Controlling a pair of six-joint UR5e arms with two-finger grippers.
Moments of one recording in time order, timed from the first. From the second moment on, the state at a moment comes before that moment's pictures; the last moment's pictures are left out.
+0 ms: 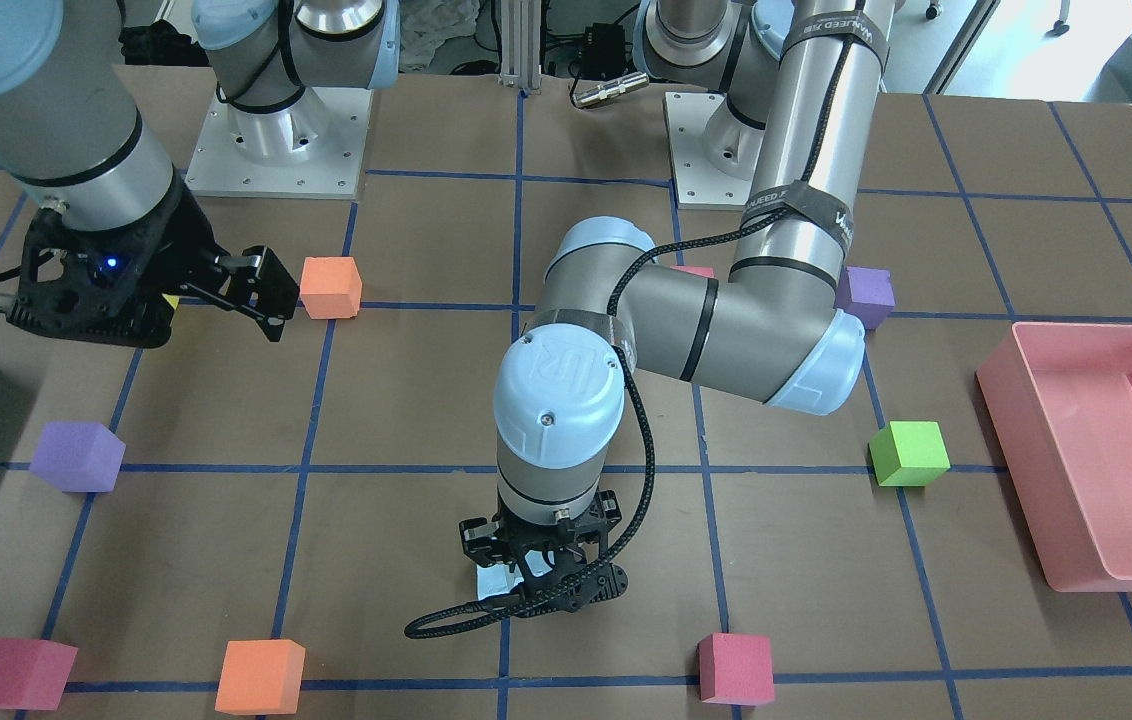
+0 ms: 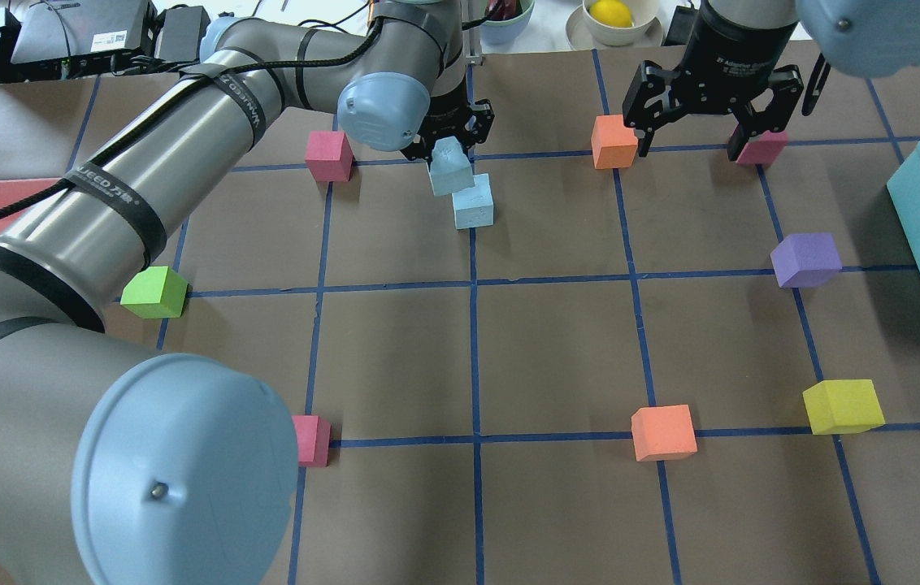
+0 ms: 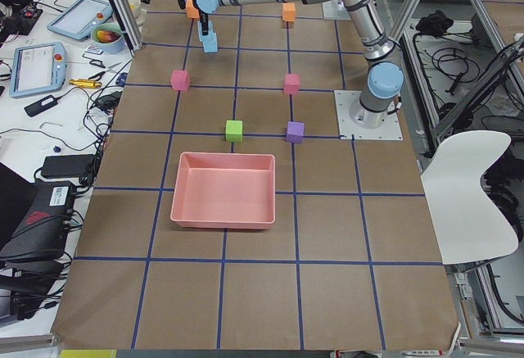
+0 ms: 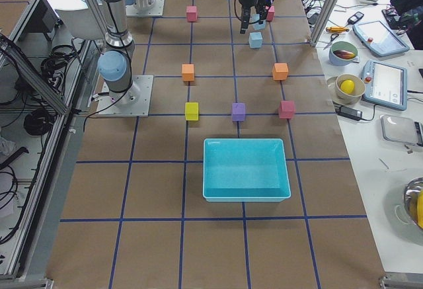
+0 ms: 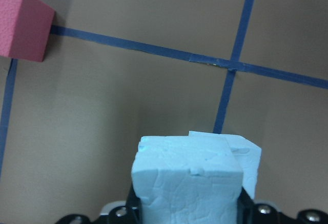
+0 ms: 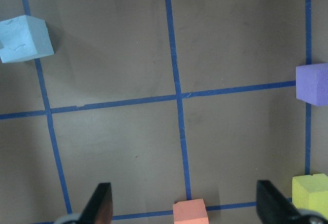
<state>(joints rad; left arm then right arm) -1.87 -2.25 -1.18 -1.21 1.57 -0.53 1.57 -1.43 1.47 -1.57 -1.56 0.11</state>
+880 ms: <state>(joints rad) -1.90 -2.29 -1.17 -1.20 1.57 -0.56 1.55 -1.50 1.53 -1.61 -1.56 0.11</state>
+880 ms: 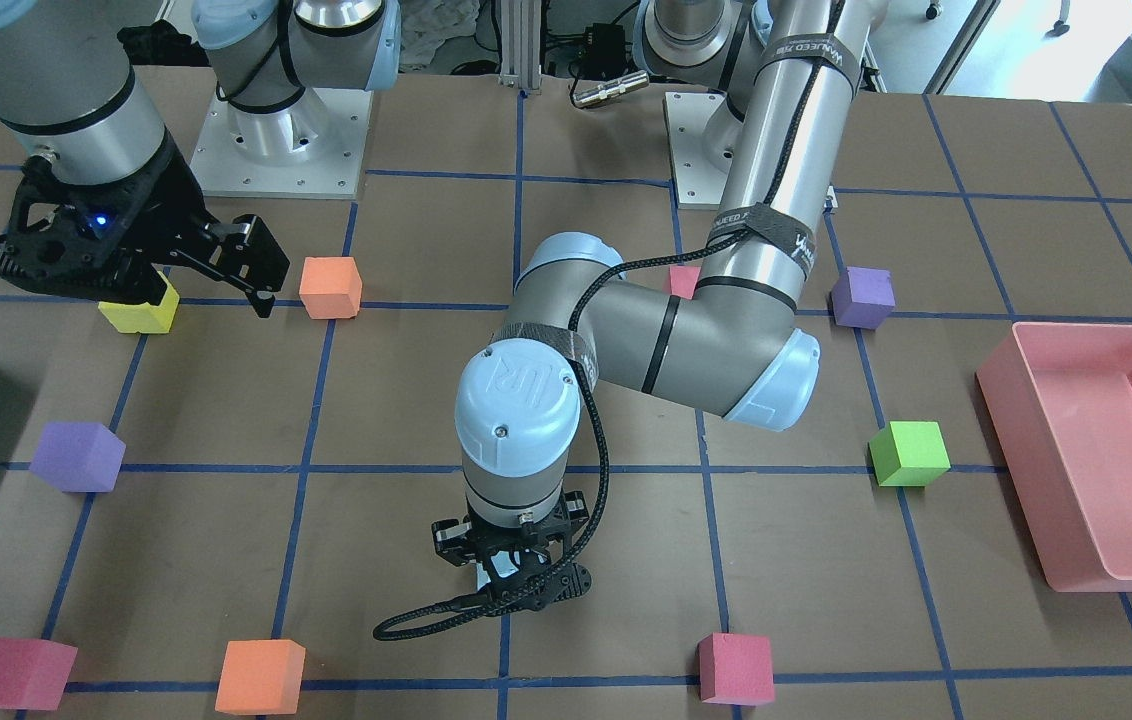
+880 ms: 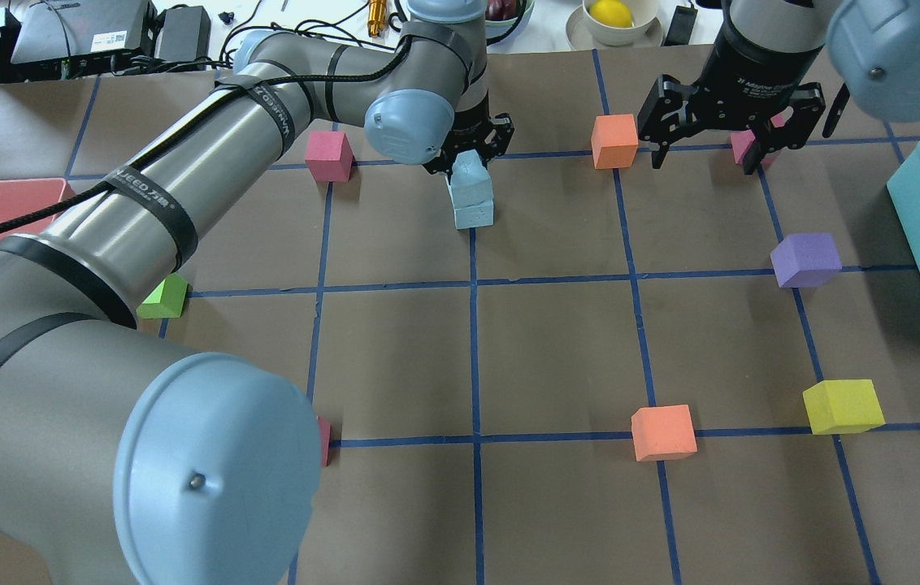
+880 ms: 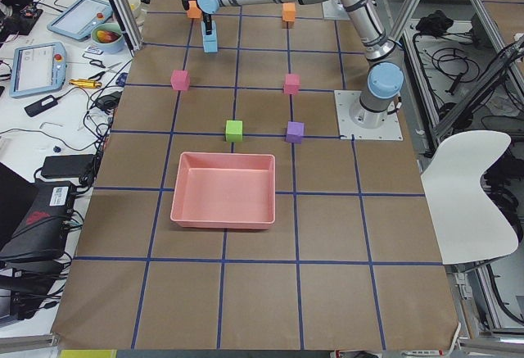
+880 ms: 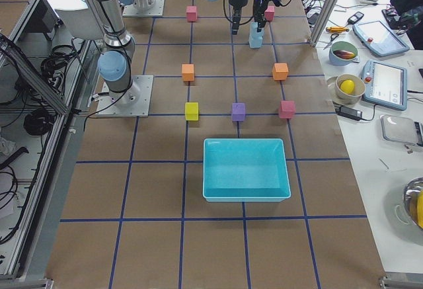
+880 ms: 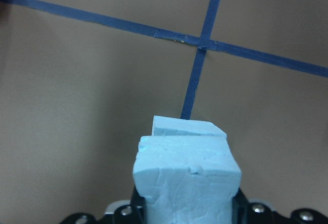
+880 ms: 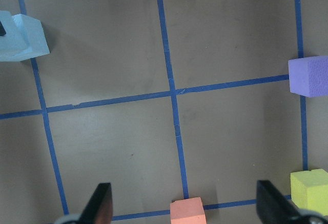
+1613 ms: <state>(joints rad) -1.90 -2.29 -1.17 -1.20 1.52 -0.57 1.56 -1.53 1.53 -1.59 -1.56 0.10</state>
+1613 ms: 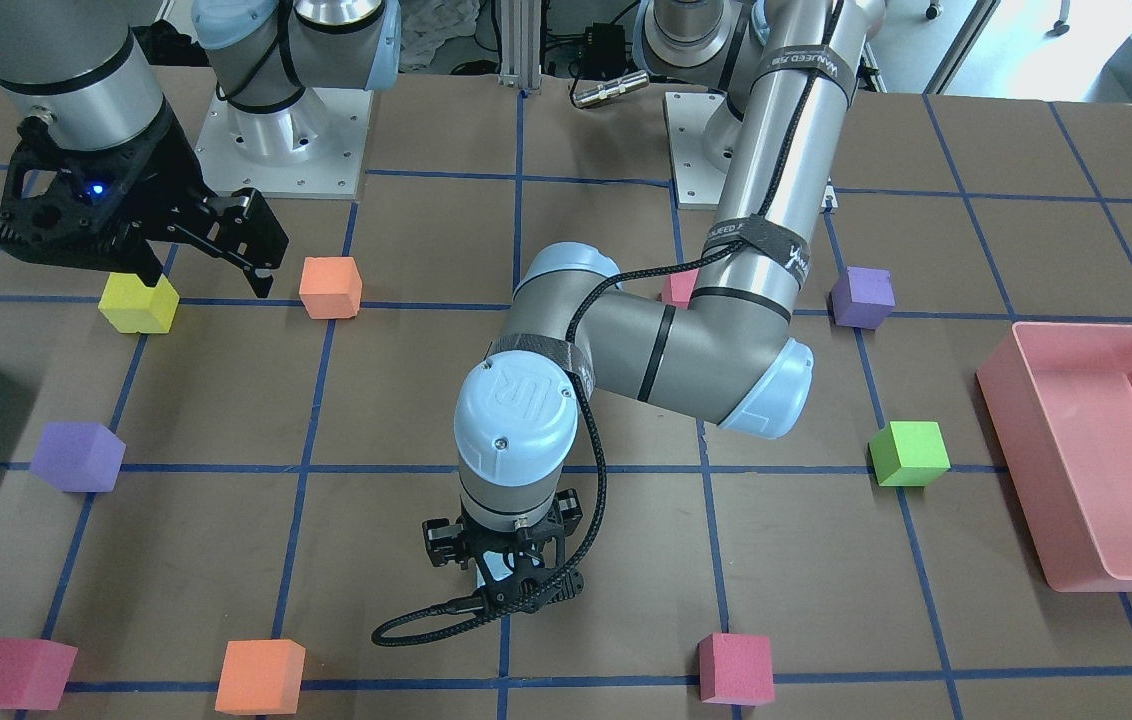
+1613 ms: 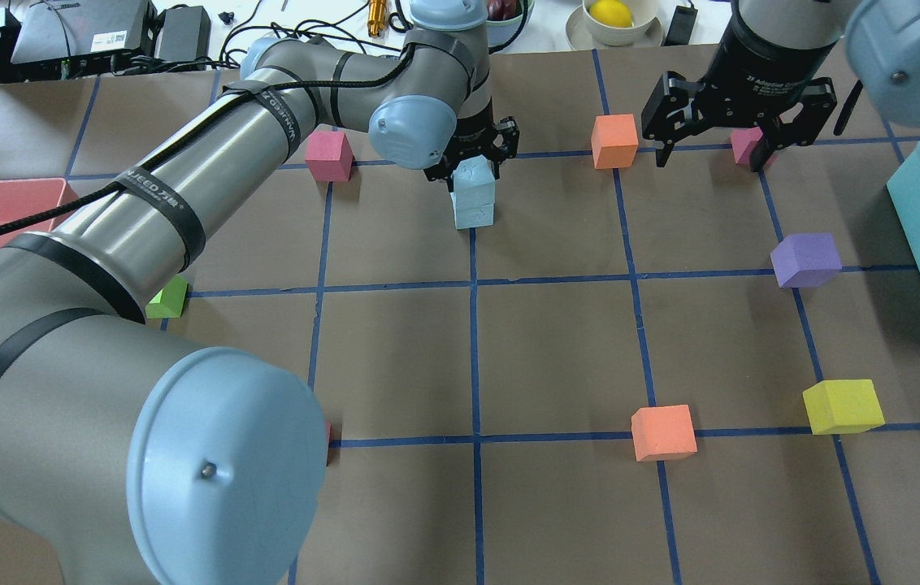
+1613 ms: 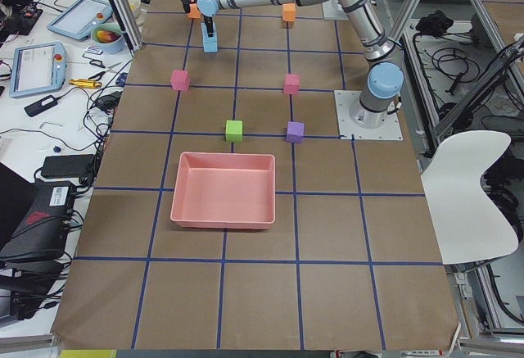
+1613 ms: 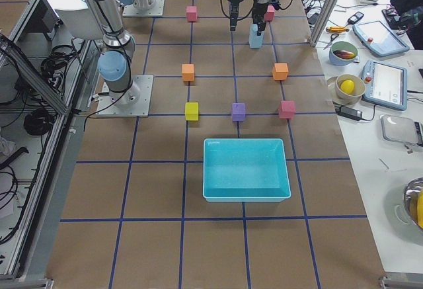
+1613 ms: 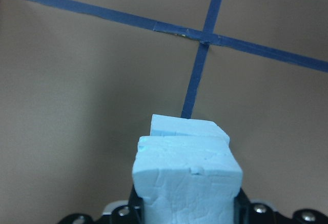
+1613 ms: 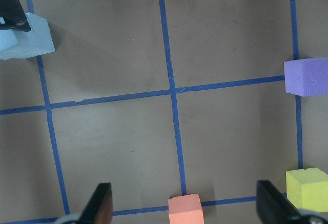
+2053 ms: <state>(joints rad) -1.87 -2.24 -1.15 -1.26 1.50 -0.54 1.56 -1.53 1.52 -1.51 -1.56 0.10</state>
